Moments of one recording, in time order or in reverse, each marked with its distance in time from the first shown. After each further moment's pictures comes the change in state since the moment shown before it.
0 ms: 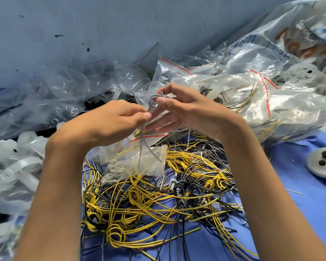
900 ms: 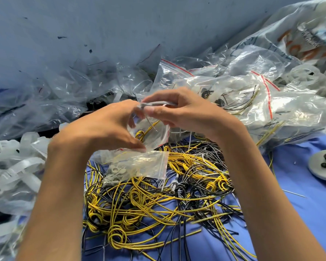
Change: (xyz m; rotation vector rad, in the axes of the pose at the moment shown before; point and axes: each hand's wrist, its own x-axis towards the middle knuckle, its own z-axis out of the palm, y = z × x) left_hand -0.004 -0.011 0.001 0.116 0.041 -0.014; right_hand 0.003 -0.011 0.008 -0.421 0.055 -0.088
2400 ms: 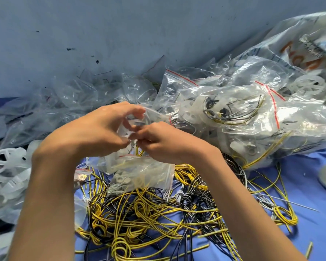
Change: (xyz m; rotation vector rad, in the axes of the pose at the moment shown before) left_hand -0.014 0.002 -0.016 0.041 0.119 0.077; right_hand 0.023 0.012 0.049 -0.496 -0.162 -0.114
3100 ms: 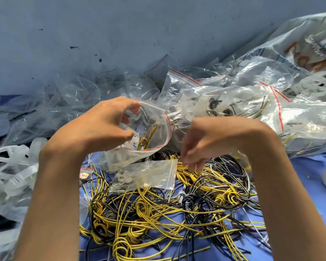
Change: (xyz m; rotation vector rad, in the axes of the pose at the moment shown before) left_hand 0.004 -0.011 0.002 0.031 0.091 -0.075; right_hand -0.047 0.011 -0.056 -0.034 -0.352 0.344
